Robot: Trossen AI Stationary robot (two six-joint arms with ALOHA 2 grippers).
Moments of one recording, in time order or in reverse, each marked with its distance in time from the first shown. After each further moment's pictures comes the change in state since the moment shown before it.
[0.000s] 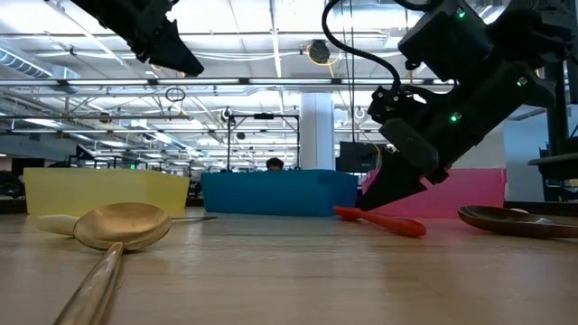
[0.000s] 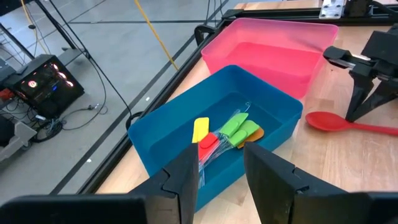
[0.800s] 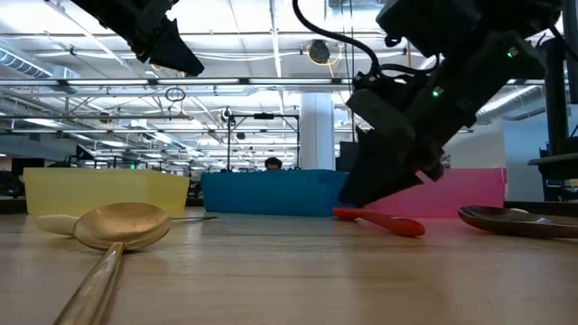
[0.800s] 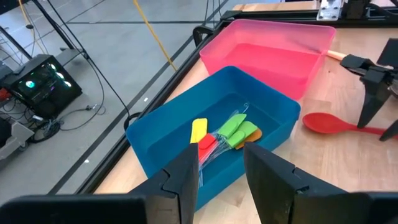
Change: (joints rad) left arm 0.000 0.000 0.000 0.004 0.007 -0.003; right arm 0.066 0.059 0.195 -0.198 0.007 0.258
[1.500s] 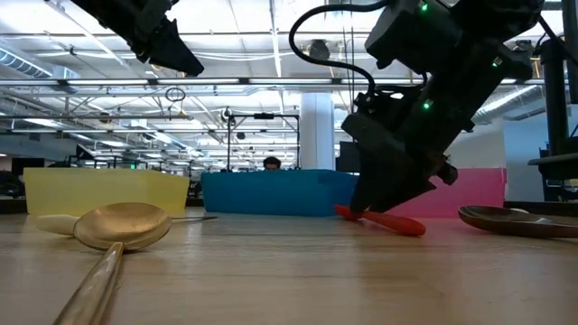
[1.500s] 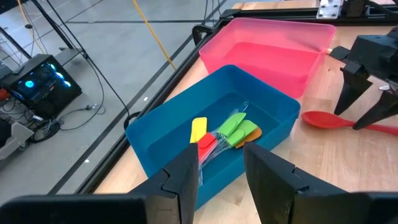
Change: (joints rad) left arm 0.000 0.000 0.000 -0.004 0.002 0.002; right arm -0.053 -0.002 0.023 -0.178 0.004 0.161
